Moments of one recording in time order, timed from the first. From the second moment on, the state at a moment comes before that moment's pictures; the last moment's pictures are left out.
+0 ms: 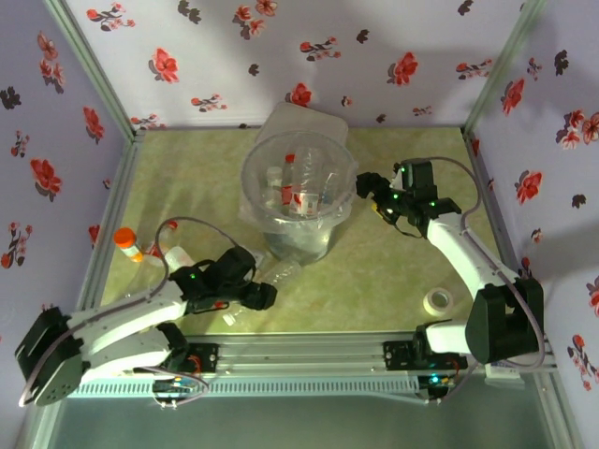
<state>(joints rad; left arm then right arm) -0.94 0.97 0.55 -0.56 0.02 -0.54 0.23 1.32 0.97 -0.37 -0.42 0.84</state>
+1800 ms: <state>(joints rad) -0.62 1.41 1.72 -0.71 0.02 -0.52 0.28 1.20 0.97 -0.24 -0.45 0.88</state>
